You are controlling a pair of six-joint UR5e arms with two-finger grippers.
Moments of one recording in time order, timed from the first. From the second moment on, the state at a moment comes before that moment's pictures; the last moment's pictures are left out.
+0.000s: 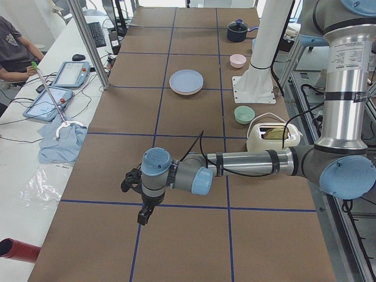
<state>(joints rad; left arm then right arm) -1.57 -1.55 -1.52 -1.84 -2.23 0.20 1.51 -1.64 1.73 -1.63 2.31 -0.08</state>
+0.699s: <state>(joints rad) -1.57 -1.54 -1.65 -1.62 -2.29 0.13 1.52 -1.64 1.72 -1.63 2.31 0.02</state>
